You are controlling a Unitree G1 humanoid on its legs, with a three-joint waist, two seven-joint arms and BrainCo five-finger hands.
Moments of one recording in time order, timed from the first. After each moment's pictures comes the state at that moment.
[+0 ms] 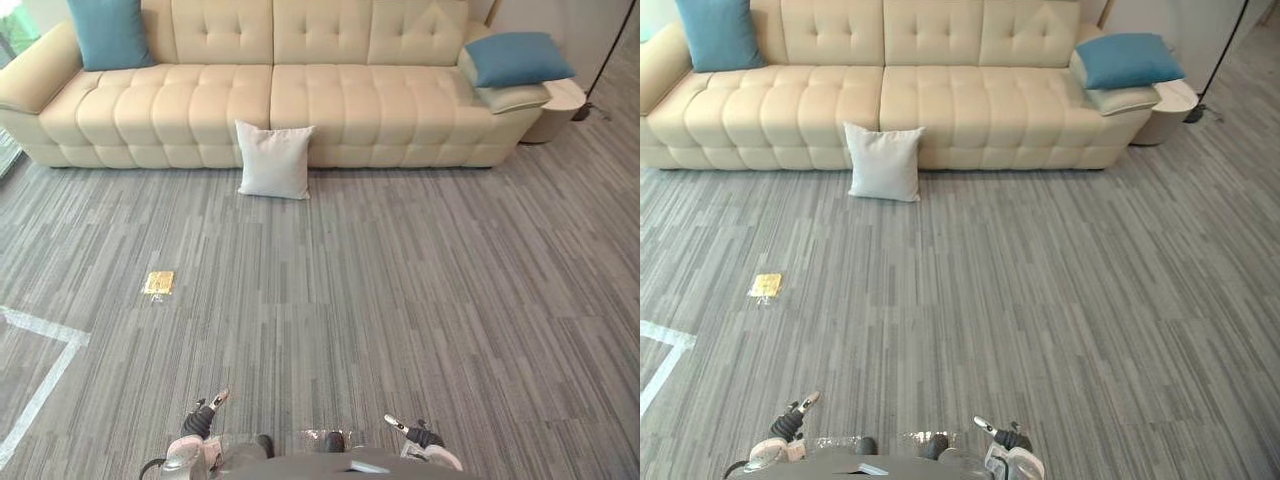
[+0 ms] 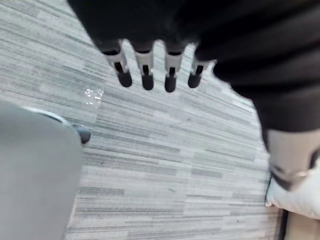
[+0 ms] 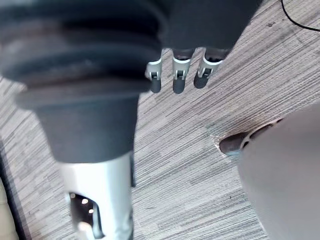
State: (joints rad) left arm 0.05 0.06 0.19 1.06 -0.11 -0.12 0.06; right arm 0.04 -0.03 -0.37 1.07 0.15 -0.08 -0.07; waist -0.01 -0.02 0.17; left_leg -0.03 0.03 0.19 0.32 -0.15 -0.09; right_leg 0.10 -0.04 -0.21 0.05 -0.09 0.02
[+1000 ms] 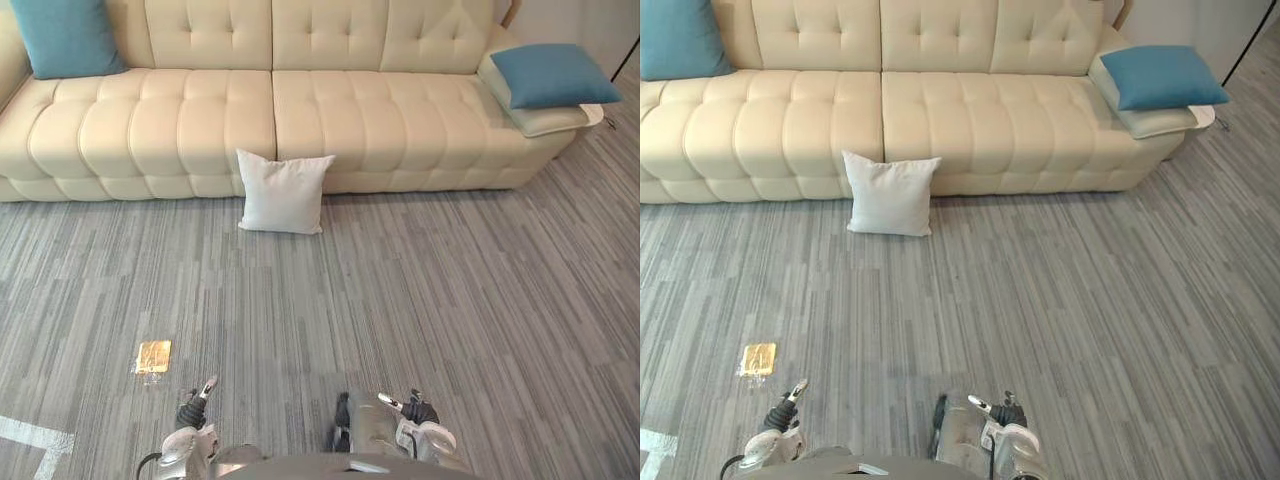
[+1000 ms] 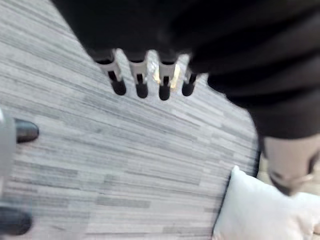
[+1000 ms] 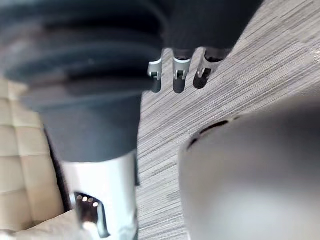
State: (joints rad) left arm 0.07 0.02 0.23 1.00 -0.19 -0.12 0.06; right arm 0.02 -0.01 -0.32 0.95 0.11 -0.09 -0.06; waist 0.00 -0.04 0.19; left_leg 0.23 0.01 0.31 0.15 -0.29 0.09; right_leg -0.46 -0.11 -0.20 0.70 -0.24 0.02
